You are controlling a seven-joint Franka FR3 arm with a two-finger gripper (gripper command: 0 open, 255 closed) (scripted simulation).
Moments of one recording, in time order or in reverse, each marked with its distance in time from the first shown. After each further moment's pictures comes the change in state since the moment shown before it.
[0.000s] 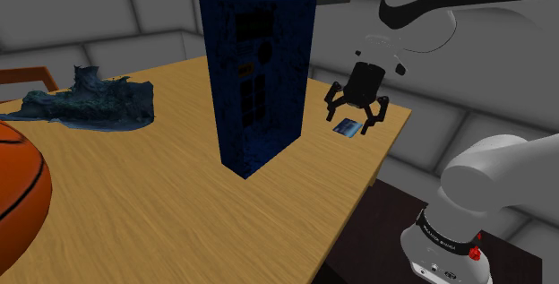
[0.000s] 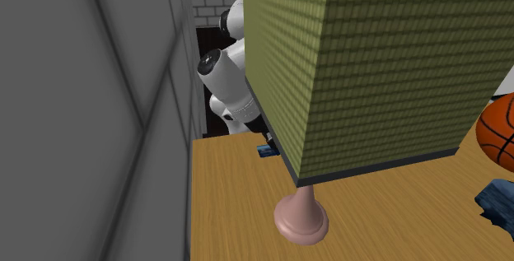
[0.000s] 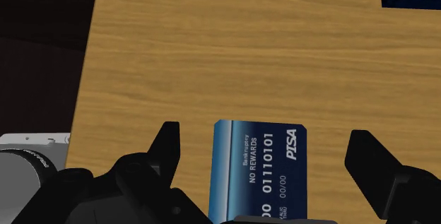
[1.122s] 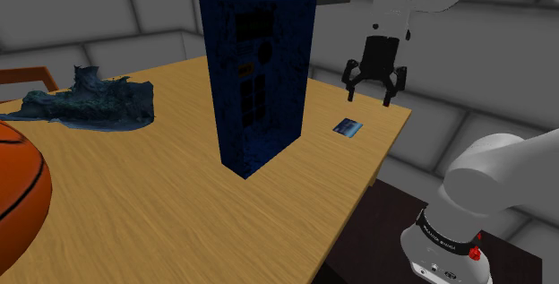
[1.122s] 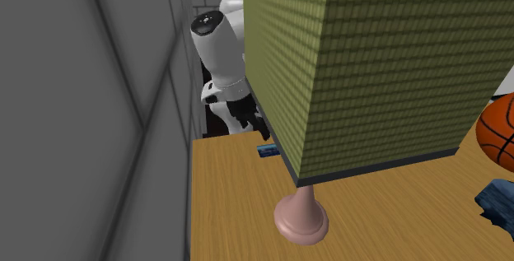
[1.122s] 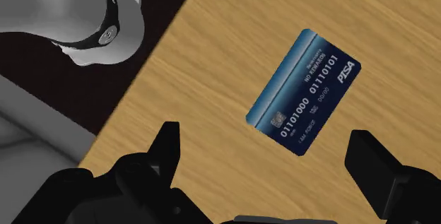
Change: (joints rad) arm 0.067 0.054 -0.093 0.221 -0.351 -0.175 -0.406
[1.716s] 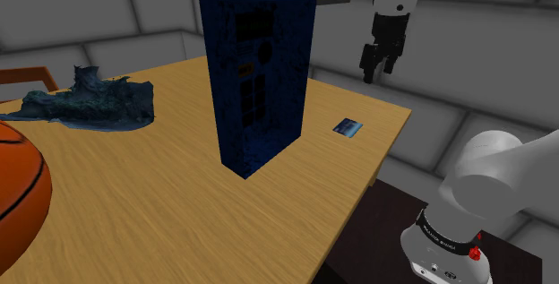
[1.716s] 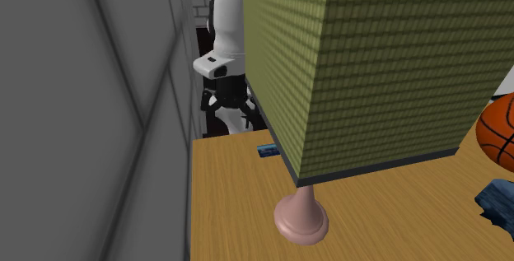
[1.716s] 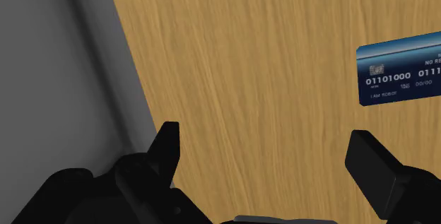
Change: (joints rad) arm 0.166 -0.037 -0.039 0.098 -0.409 0.047 -0.632
